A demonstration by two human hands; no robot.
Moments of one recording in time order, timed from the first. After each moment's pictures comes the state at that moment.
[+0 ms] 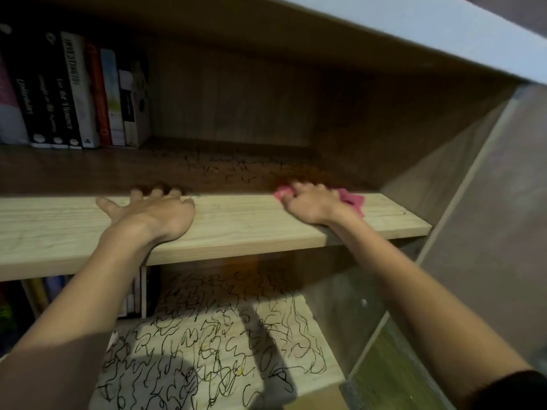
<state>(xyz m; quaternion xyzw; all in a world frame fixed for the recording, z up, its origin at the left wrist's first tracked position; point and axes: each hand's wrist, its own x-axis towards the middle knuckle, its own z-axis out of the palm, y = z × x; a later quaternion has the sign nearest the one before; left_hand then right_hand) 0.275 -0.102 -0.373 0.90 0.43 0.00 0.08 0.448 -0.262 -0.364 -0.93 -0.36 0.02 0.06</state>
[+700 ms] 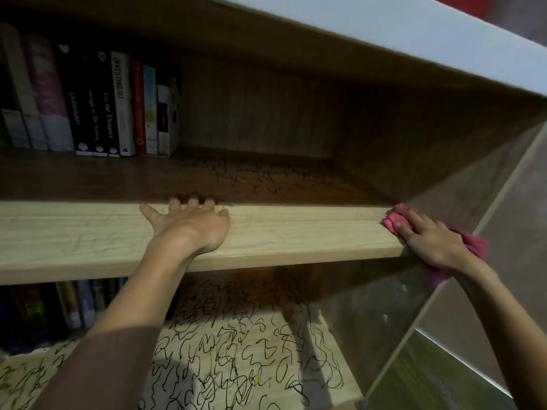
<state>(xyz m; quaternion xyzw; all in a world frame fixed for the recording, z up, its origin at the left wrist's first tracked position) 0.268 -0.107 -0.372 0.91 0.40 0.00 0.07 0.497 -0.387 -0.374 -0.97 -0.24 -0.03 0.10</state>
